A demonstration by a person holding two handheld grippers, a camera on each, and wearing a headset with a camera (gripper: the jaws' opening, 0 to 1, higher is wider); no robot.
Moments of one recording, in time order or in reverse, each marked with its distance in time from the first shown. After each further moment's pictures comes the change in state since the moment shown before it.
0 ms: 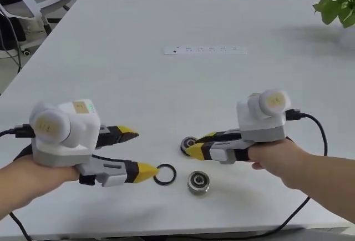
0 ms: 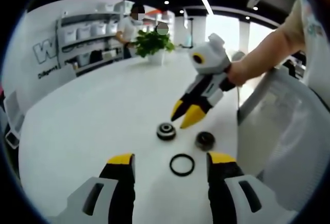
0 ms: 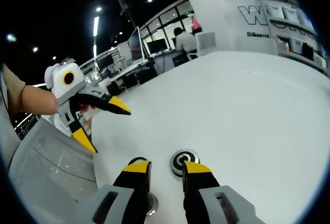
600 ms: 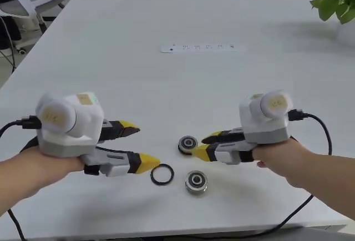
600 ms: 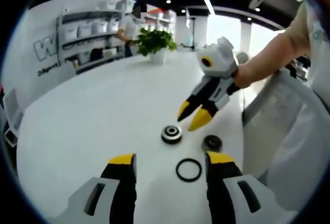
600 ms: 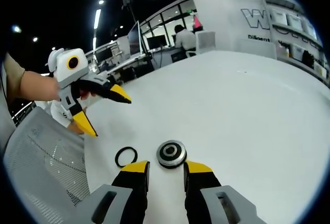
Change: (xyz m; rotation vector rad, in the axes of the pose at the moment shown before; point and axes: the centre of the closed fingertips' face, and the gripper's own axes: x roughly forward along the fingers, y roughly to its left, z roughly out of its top) left arm 0.013 0.012 0.003 -0.018 0.008 -0.004; right arm -0.004 -0.018 -0.014 -0.055 0.035 -0.039
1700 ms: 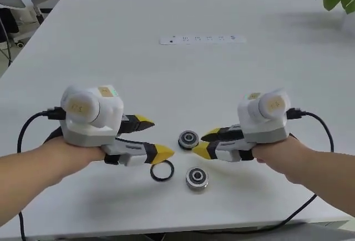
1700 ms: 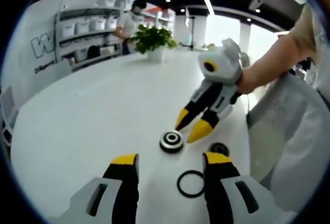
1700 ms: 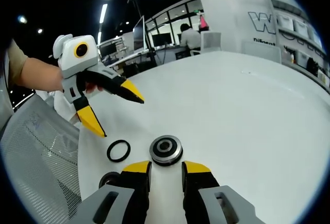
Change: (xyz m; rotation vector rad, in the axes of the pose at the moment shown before) left arm 0.035 -0.001 0.006 -0.015 0.005 -0.029; right arm 0.011 -0.008 -0.009 -0.060 0.013 0.013
